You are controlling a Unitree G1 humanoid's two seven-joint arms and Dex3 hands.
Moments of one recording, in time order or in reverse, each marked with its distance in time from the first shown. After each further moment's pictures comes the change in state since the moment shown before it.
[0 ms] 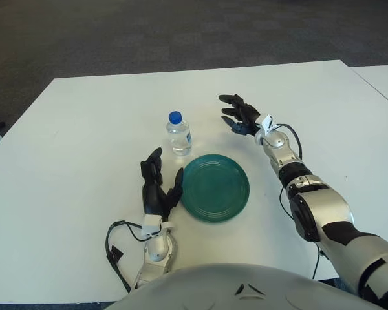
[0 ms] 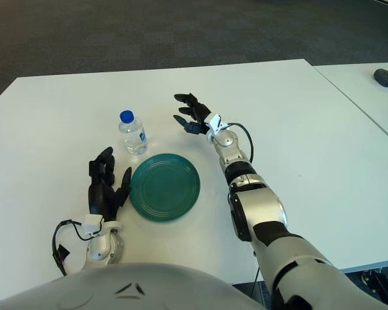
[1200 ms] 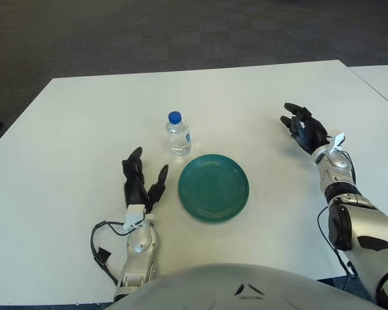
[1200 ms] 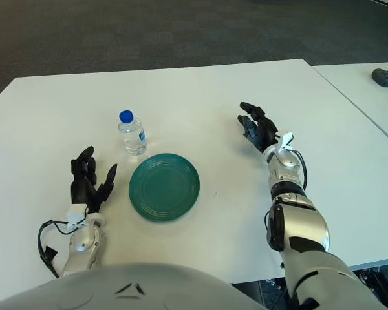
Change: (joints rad) left arm -0.027 -0.017 0.204 -0.109 0.023 0.322 -0.096; right arm 0.201 -0.213 -0.299 0.005 0.308 0.026 0.227
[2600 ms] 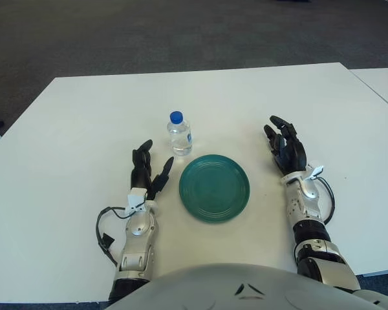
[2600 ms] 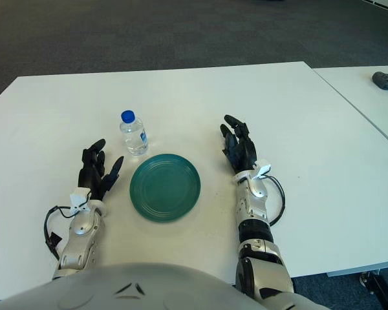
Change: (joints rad) left arm -0.084 0.000 0.029 -0.043 -0.027 0.105 -0.147; right arm 0.311 0.312 0.023 -0.466 0.114 0.021 -0.151
